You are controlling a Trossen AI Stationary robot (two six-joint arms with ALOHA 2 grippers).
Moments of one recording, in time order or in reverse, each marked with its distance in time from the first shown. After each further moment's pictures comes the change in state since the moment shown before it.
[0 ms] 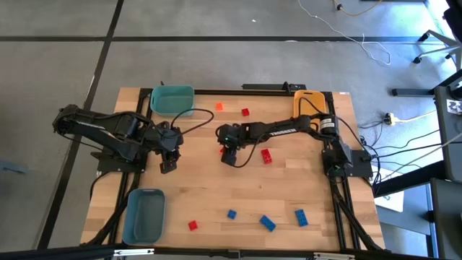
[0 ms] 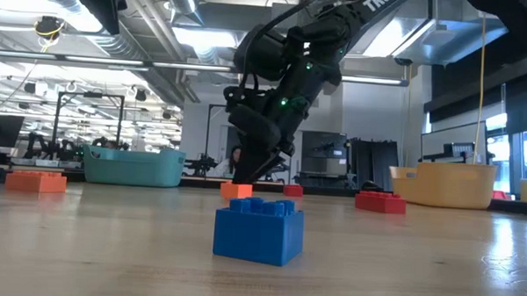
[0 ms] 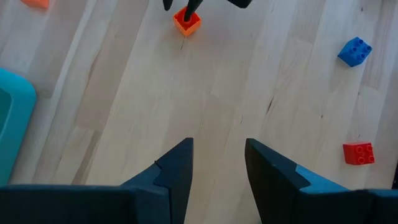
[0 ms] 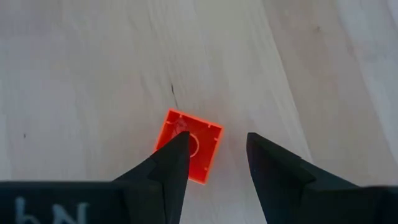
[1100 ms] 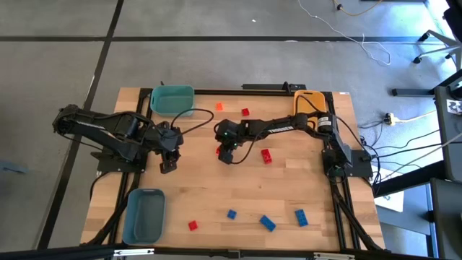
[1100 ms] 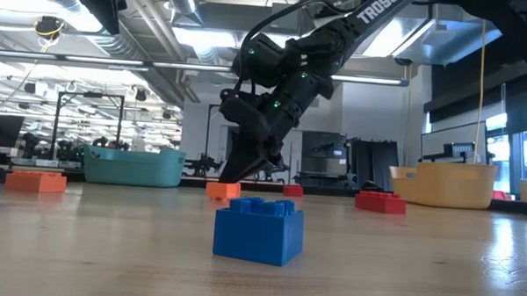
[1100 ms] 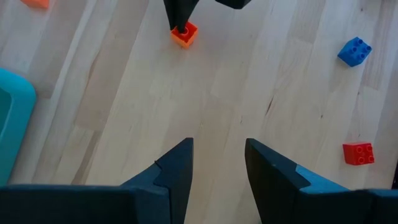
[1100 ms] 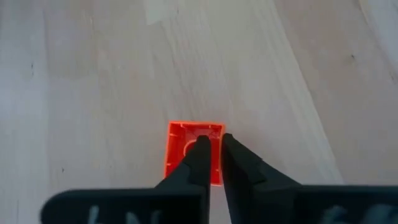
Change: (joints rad) left arm 0.000 0.000 0.000 0.000 0.000 0.001; right arm -0.035 0.038 -0.003 0.115 -0.178 0.029
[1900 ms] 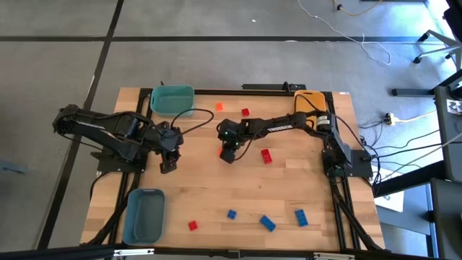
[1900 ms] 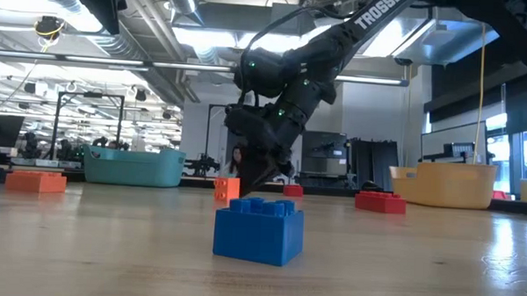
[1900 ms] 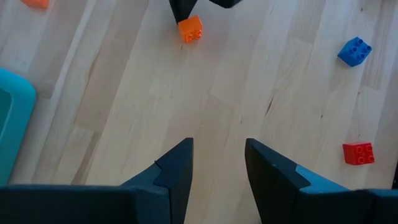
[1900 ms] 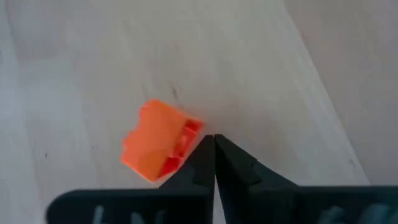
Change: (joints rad) left arm 0.000 0.000 0.000 0.000 0.000 0.001; right arm -0.035 0.005 -0.002 -0.077 -0.033 0.099
